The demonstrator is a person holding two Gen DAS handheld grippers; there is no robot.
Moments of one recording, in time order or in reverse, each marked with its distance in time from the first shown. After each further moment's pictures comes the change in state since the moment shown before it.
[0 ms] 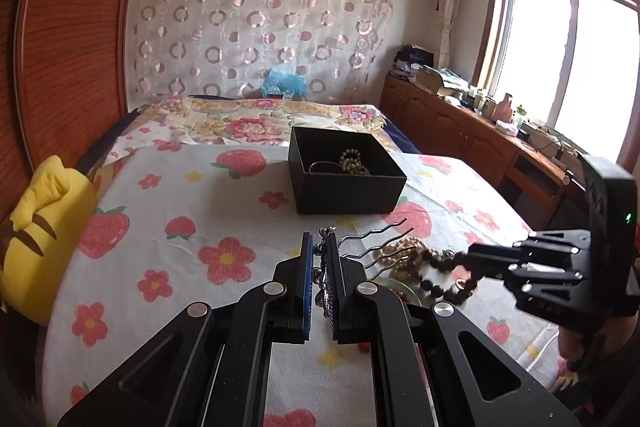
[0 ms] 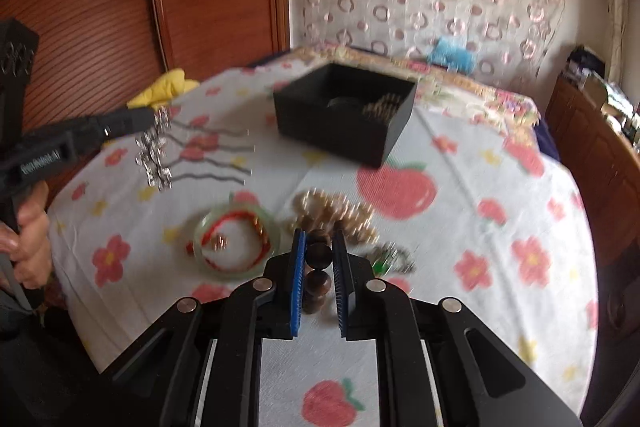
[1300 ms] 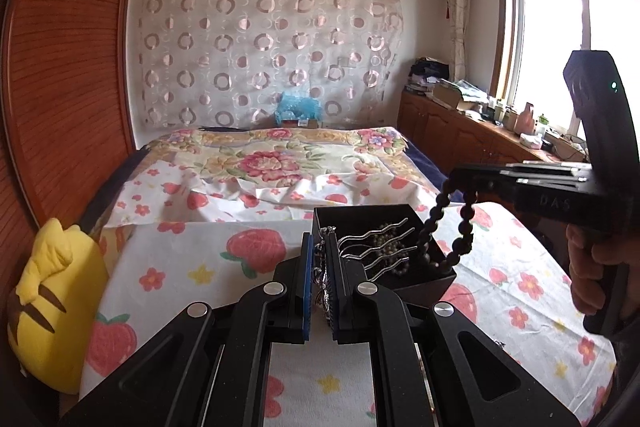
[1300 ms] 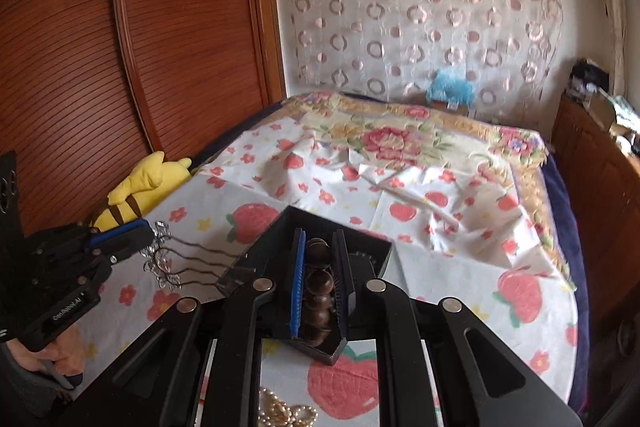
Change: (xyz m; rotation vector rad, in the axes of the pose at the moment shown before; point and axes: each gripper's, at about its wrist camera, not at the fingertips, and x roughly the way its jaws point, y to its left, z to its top) left arm 0.063 0.010 0.091 0.051 -0.059 0.076; right arm 0.049 -0.064 0.158 0.070 -0.092 0.045
